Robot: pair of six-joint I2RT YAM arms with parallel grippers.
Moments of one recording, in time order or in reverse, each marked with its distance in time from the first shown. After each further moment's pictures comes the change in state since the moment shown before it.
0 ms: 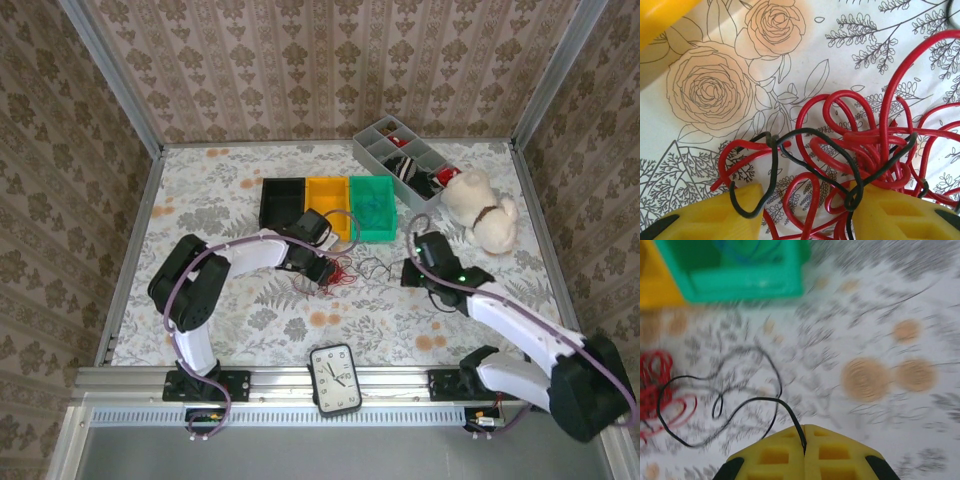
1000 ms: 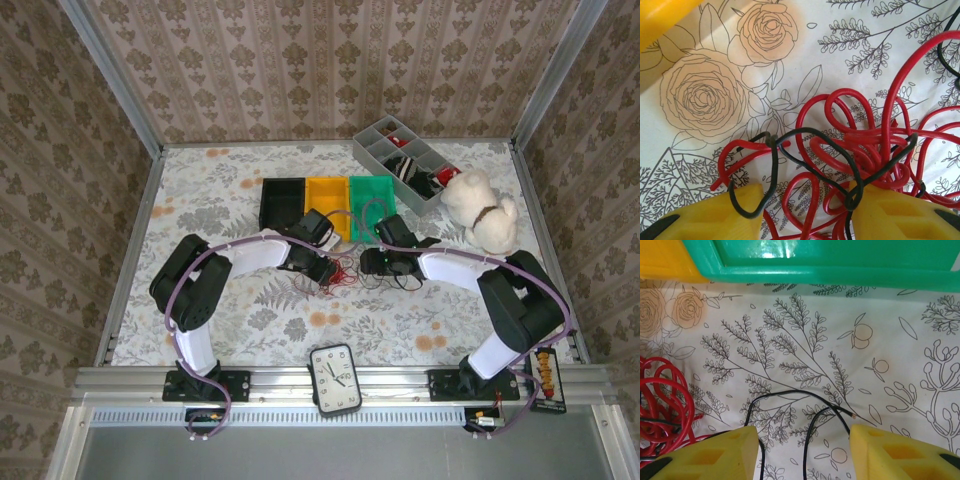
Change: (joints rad) left arm -0.013 0.006 0.008 -0.001 -0.010 0.002; right arm 0.049 0.489 0.239 0.113 -0.138 0.027
